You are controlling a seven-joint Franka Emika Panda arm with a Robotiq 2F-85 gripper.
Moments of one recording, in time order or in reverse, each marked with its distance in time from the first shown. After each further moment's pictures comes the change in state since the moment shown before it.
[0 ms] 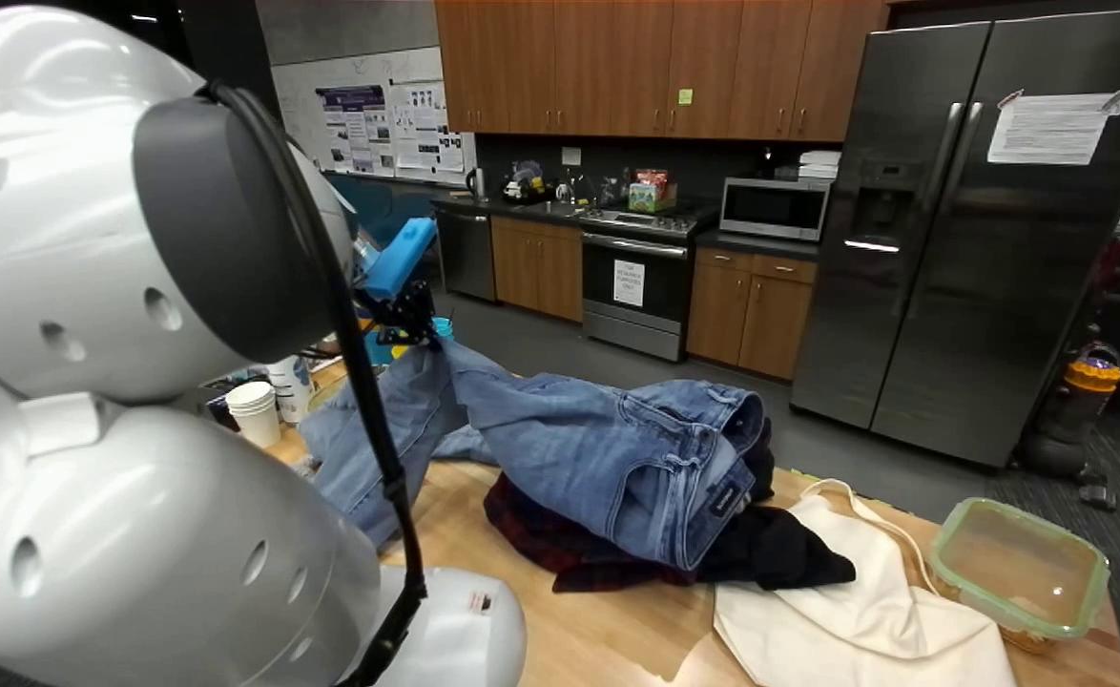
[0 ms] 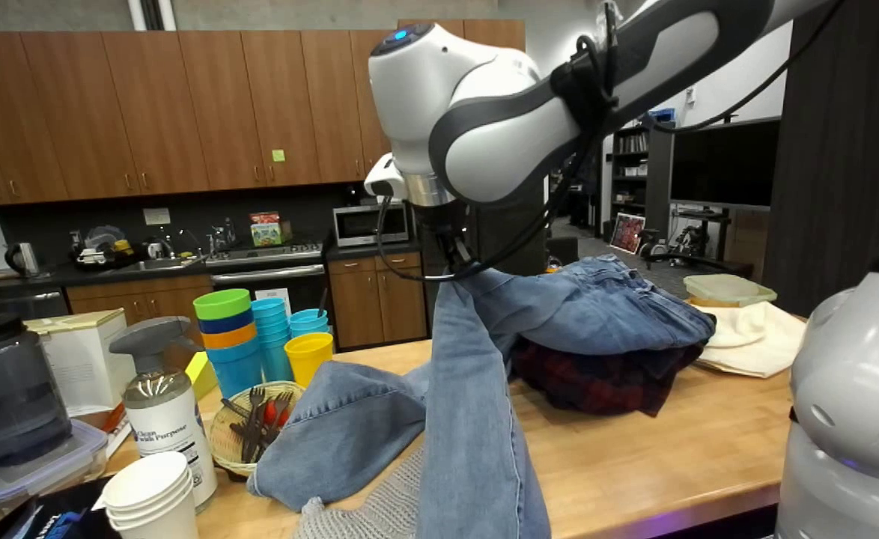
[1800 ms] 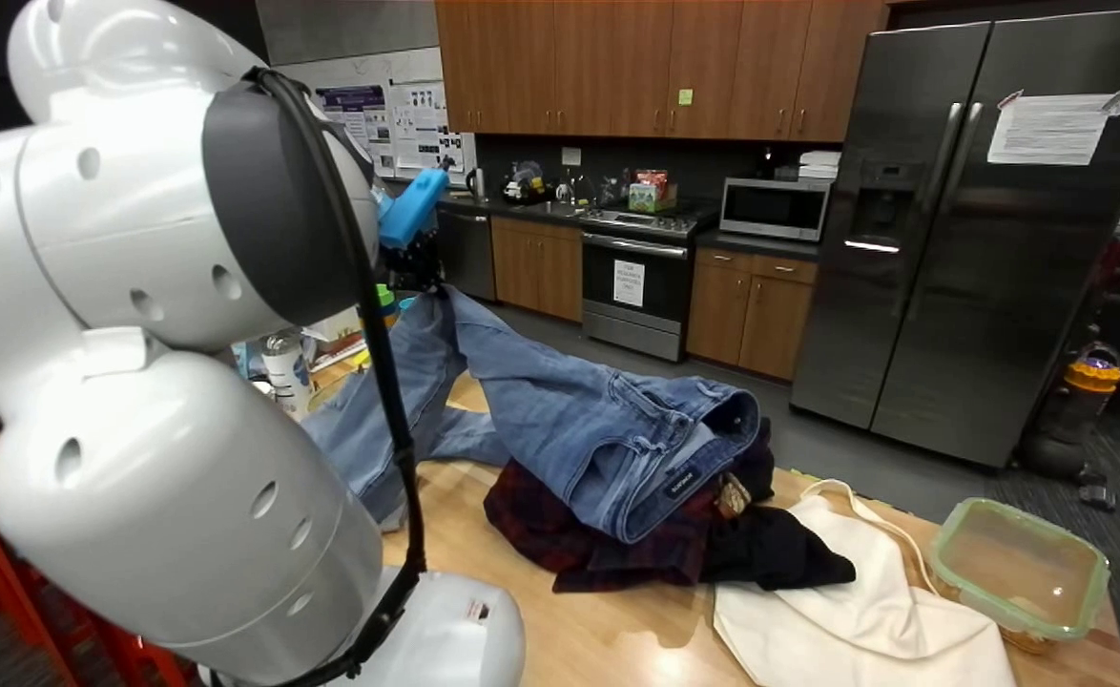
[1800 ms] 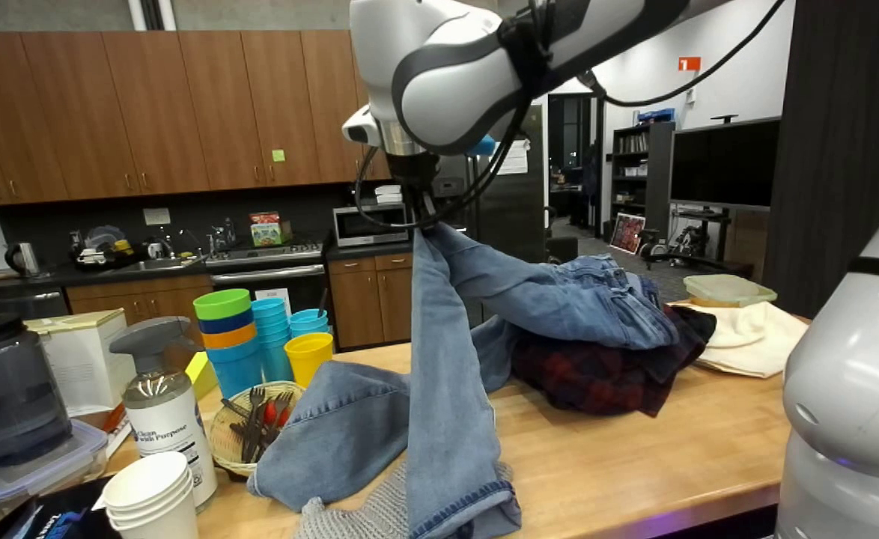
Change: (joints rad) arm -0.074 0.113 0.004 0.229 0.000 -0.003 0.000
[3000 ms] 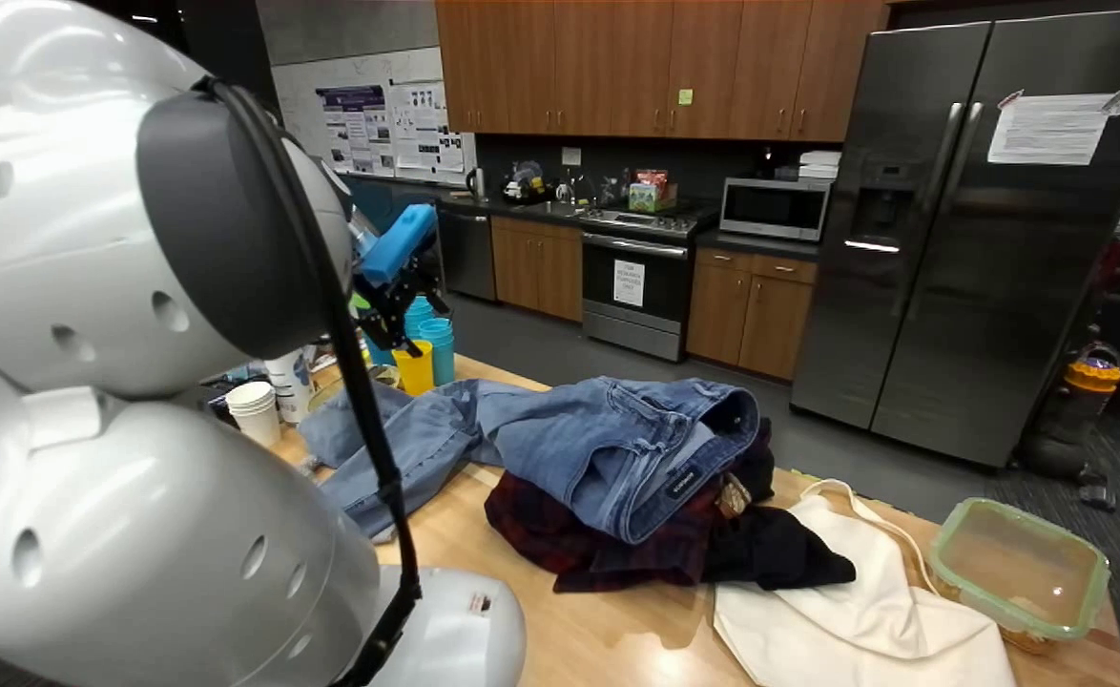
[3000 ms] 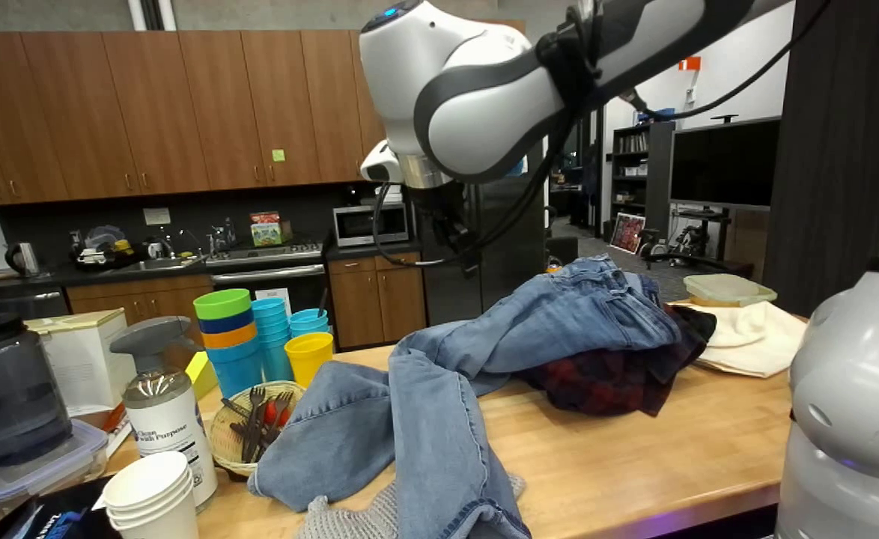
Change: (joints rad) arm 0.065 -0.104 0.004 -0.166 0.036 -0.088 -0.044
